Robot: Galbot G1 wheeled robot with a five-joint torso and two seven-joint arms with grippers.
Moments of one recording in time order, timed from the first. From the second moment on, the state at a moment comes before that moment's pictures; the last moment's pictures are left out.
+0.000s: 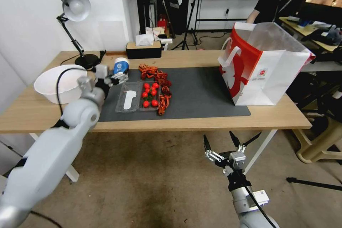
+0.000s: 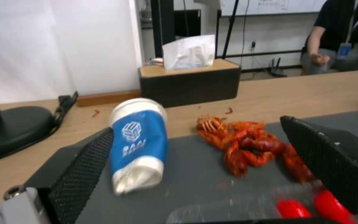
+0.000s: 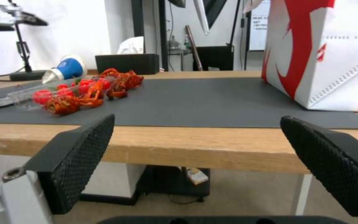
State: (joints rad) left arm 0.59 -0.95 -0.10 -1.59 -0.80 0.33 -0.24; right arm -1.66 1.20 0.32 2.01 0.20 0.35 0.15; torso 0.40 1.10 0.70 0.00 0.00
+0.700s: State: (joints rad) left arm 0.23 -1.09 0.17 -1.07 -0.81 0.40 -0.32; right arm -1.67 1.21 0.34 1.99 0.20 0.37 0.15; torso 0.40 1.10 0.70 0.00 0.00
